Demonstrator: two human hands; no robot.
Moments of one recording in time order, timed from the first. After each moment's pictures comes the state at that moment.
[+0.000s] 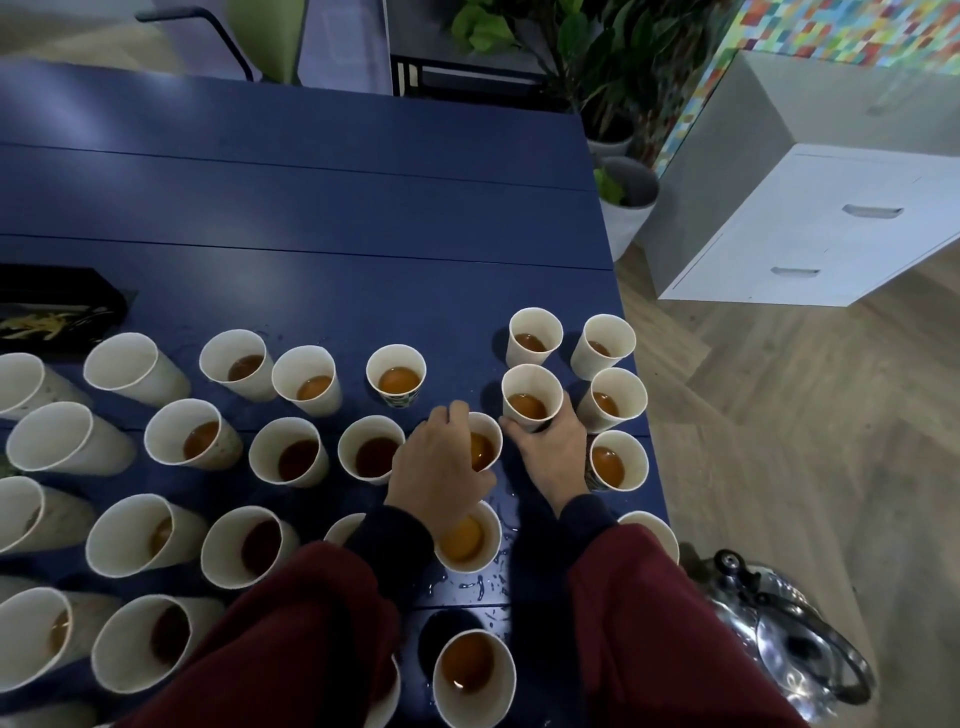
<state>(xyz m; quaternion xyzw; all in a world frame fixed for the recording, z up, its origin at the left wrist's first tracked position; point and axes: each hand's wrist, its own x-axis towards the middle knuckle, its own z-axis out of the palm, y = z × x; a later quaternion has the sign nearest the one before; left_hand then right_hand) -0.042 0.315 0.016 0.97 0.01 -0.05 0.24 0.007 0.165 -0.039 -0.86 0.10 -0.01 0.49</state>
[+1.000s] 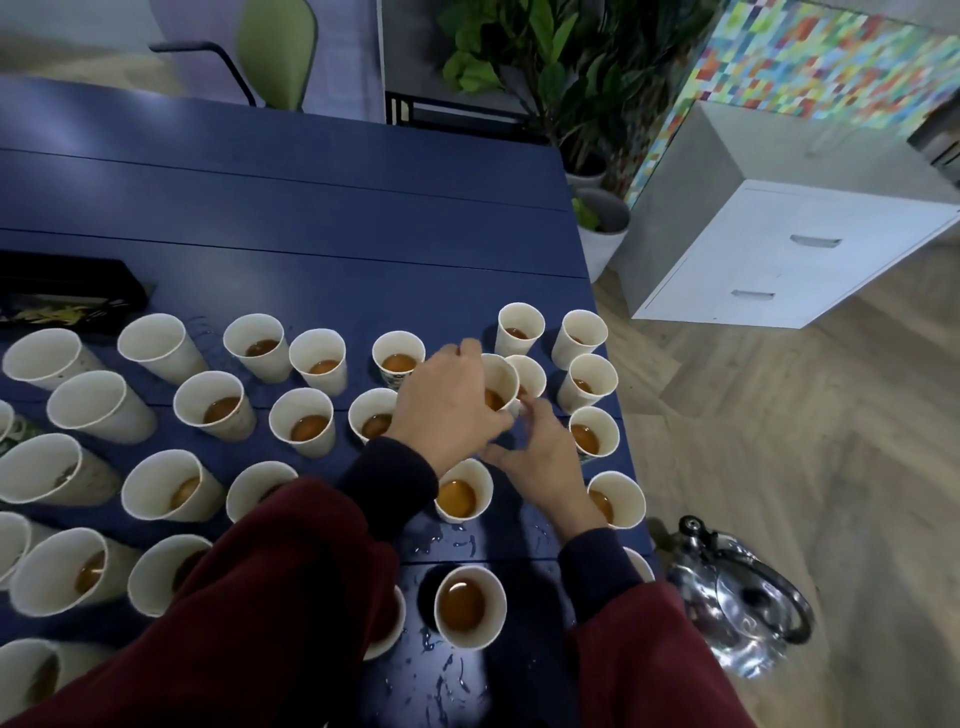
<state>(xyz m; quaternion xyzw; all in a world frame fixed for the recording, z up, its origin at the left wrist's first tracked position) -0.060 0.314 0.115 0.97 -0.01 -0.02 0.24 -0.069 0.172 0.042 -0.89 0.03 0.10 0.44</state>
